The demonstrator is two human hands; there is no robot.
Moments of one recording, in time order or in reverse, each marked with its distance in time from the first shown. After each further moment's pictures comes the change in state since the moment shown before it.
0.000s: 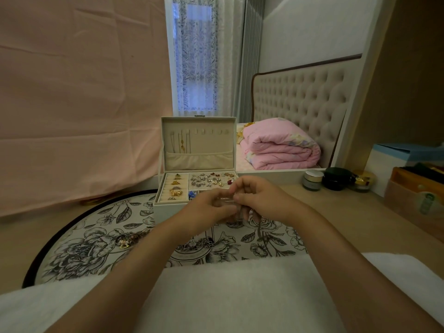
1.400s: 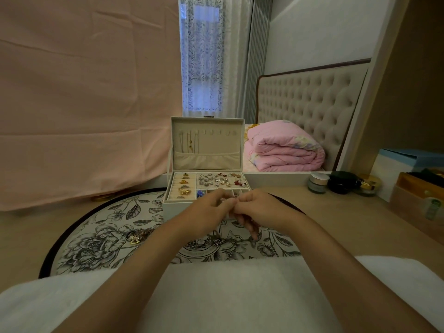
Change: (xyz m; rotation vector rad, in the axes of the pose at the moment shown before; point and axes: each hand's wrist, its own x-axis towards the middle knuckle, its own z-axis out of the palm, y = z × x) left_hand -0.008 -0.005 -0.012 0.324 0.092 0.049; right_hand -0.004 -0.011 0.026 0.010 -0.104 0.147
